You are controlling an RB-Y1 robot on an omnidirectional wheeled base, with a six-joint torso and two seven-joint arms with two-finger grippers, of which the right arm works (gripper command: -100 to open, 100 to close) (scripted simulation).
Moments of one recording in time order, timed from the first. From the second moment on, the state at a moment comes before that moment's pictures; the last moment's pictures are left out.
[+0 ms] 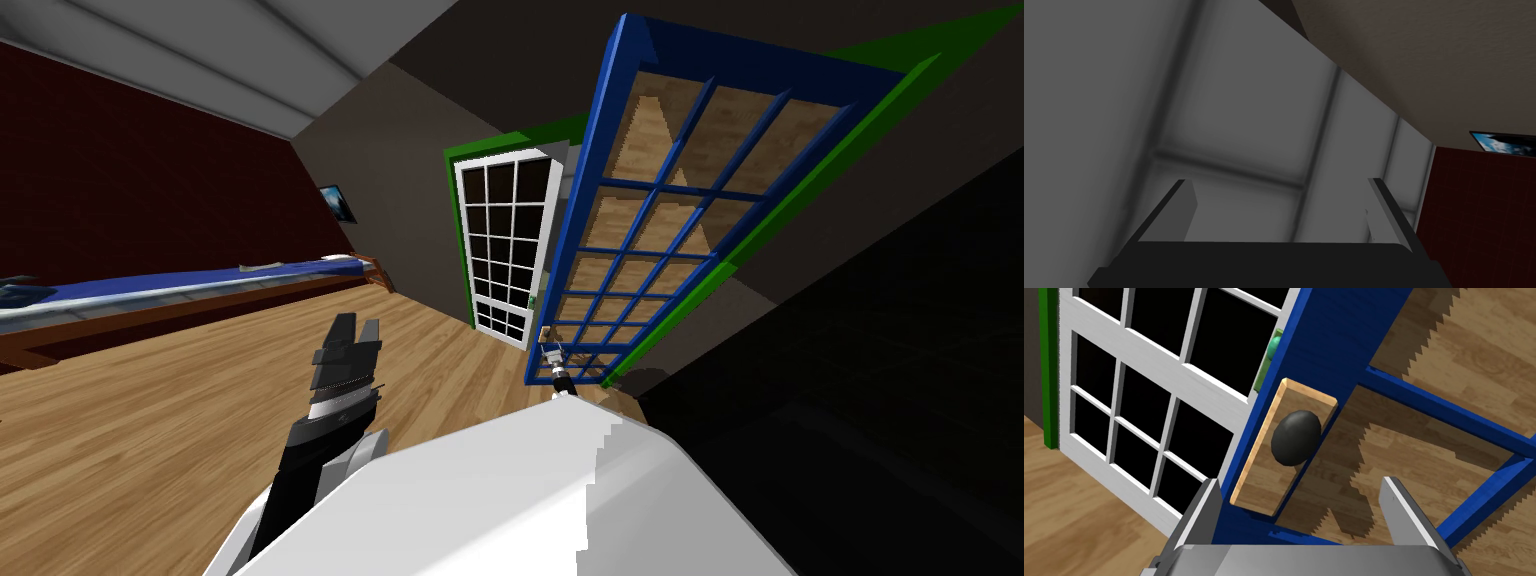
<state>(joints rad) 0.01 -0.25 0.14 -0.74 -0.51 -0.86 -1.04</state>
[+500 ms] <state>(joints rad) 0.01 -0.25 0.17 -0.75 -0.55 -0.85 -1.16</state>
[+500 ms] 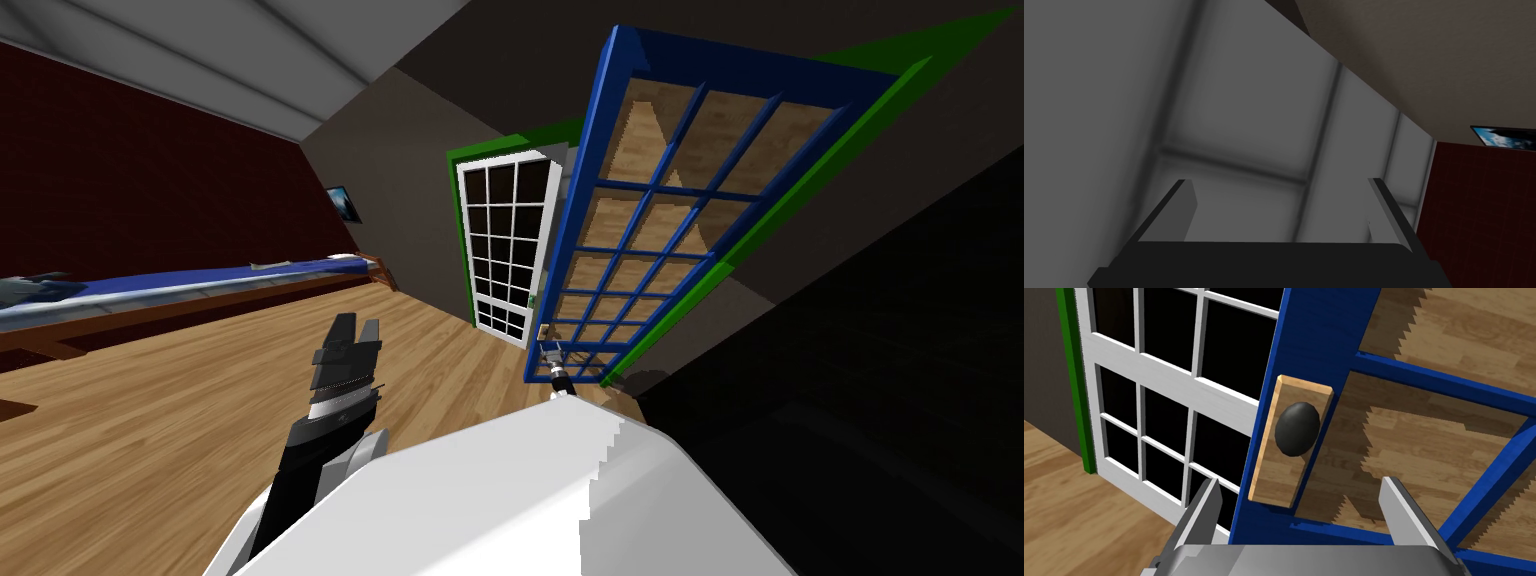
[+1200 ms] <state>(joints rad) 0.00 -0.25 0.21 -0.76 -0.61 -0.85 -1.34</state>
